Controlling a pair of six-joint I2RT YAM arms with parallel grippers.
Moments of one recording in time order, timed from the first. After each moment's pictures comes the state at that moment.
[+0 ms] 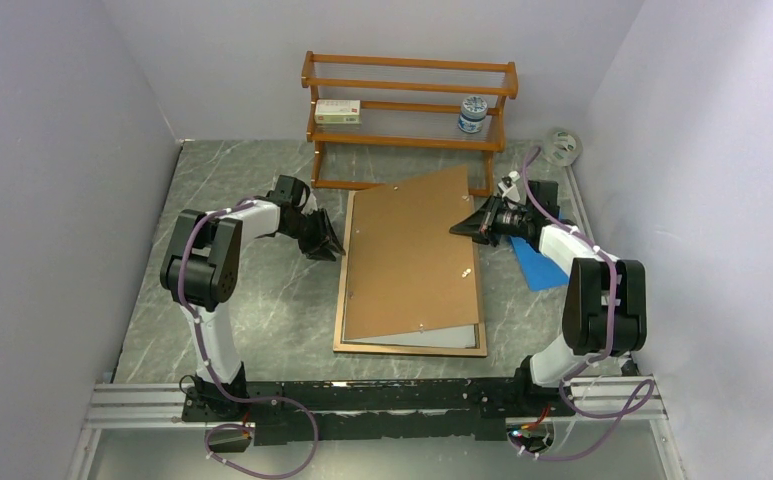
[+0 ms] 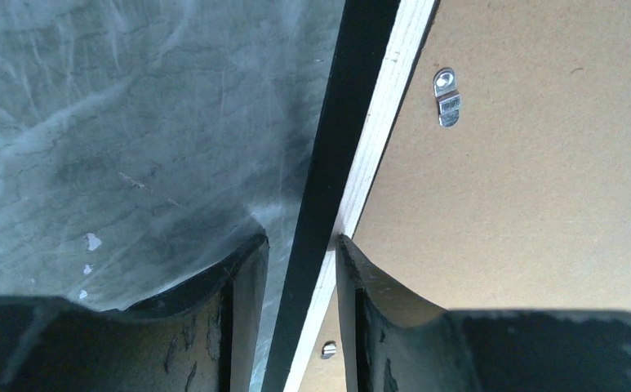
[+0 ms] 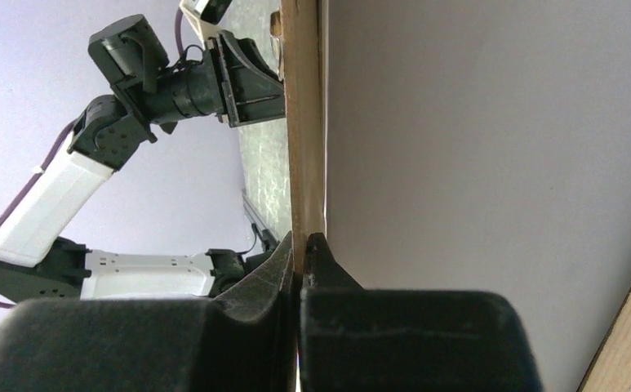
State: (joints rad) left arm -0.25 1.95 1.19 -0.38 0.54 -0.58; right arm -0.05 1.57 0.89 -0.09 -0.97 0.69
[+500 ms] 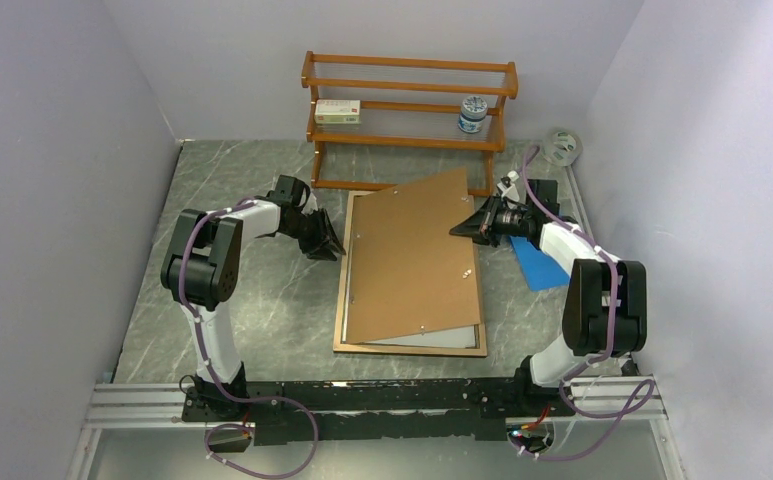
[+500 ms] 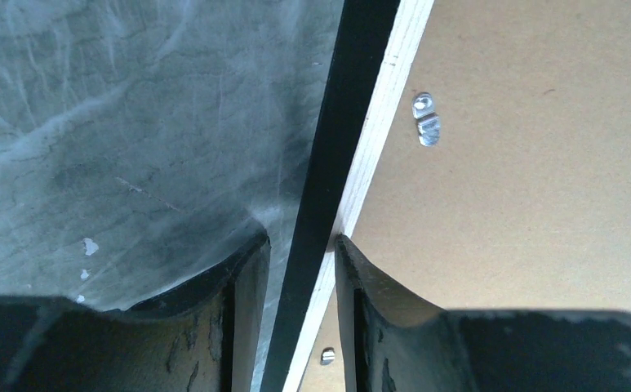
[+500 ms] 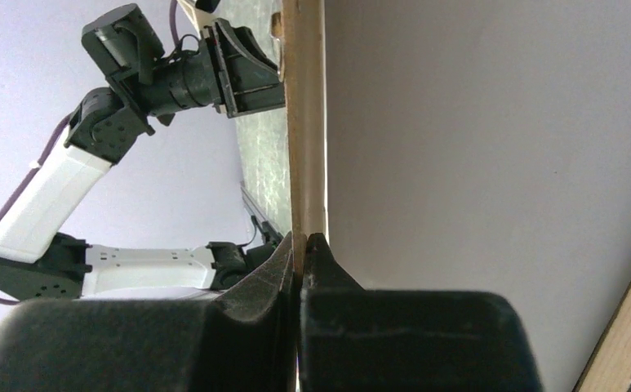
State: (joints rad) left arm -0.25 1.96 1.20 -0.38 0.54 -0.59; right arm -0.05 1.57 0.92 -0.18 -0.97 0.66
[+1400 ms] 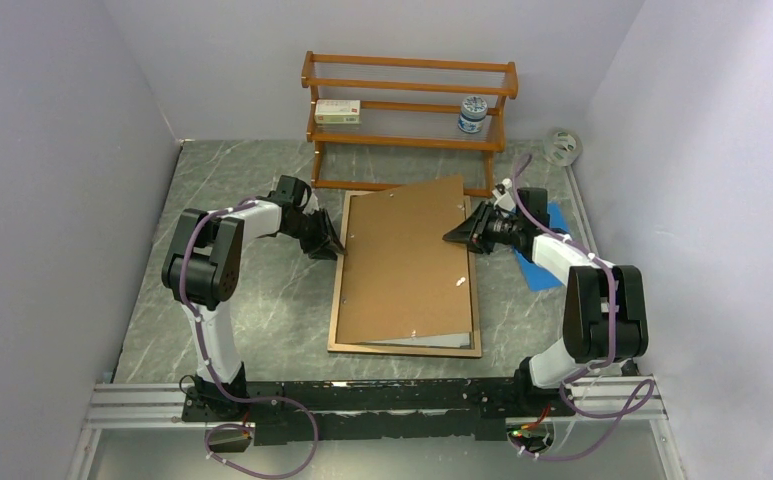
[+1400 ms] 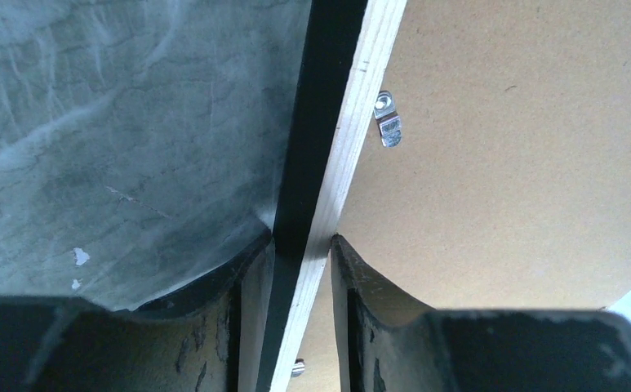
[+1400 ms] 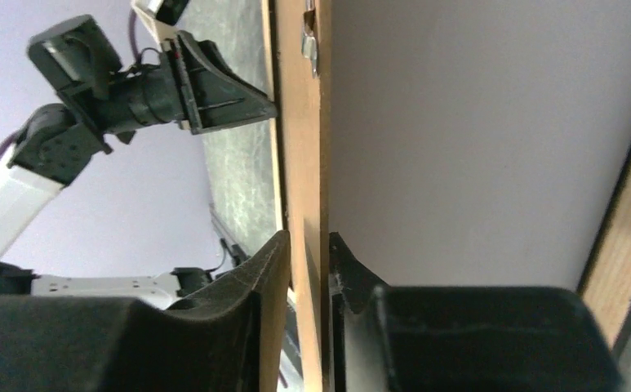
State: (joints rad) left arm -0.26 1.96 1.20 -0.36 0.54 -0.59; right arm 0.02 1.53 0.81 -0.02 -0.86 0.71
